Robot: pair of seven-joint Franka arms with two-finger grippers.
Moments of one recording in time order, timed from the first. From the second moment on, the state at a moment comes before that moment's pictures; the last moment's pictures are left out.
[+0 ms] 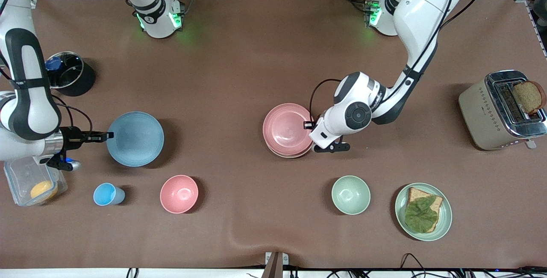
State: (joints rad) left arm -0.20 0.66 -0.40 -1.71 -0.07 2.22 -0.56; right arm -0.29 0.59 0.06 -1.60 0.26 1.72 -0.15
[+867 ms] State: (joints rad) left arm 0.04 0.35 -0.39 -1.66 0.01 2.04 -0.58; right arm -0.13 0.60 0.07 -1.61 0.52 1.63 0.09
